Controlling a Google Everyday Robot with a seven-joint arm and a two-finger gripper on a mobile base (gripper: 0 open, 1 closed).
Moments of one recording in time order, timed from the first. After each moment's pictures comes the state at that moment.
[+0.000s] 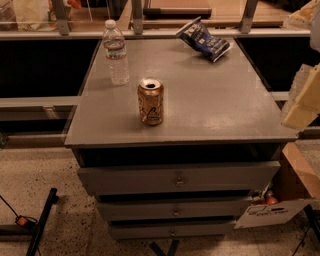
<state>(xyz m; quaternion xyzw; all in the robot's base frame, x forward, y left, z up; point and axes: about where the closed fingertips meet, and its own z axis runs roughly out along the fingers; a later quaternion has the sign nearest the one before) 0.428 -0.197 1.034 -0.60 0.76 -0.09 0.23</state>
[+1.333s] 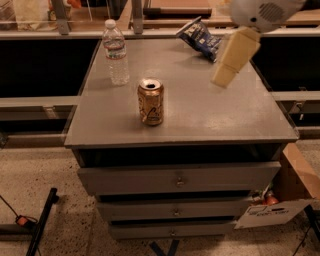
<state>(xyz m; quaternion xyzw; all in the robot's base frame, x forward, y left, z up) 0.526 -0.116 1.028 -0.64 0.72 0.01 0.28</state>
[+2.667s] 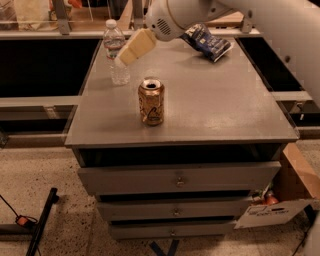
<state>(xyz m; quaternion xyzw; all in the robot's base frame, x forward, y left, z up) 0.674 0.051 0.987 -0.54 0.71 0.18 0.43</state>
